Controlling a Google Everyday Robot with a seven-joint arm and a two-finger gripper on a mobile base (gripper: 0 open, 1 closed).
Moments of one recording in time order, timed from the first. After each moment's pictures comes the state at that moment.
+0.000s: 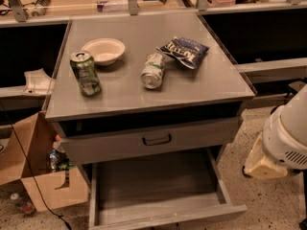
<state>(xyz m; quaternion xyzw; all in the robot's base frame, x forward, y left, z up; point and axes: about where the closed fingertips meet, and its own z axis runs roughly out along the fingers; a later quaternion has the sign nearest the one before) 0.346 -0.221 0.834 -0.55 0.83 0.03 0.08</state>
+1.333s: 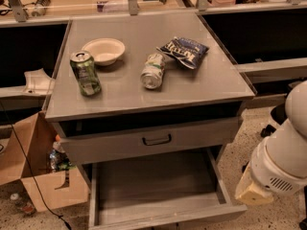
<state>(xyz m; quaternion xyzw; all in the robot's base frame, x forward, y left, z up) 0.318 -0.211 0.769 -0.53 0.84 0.08 0.05</state>
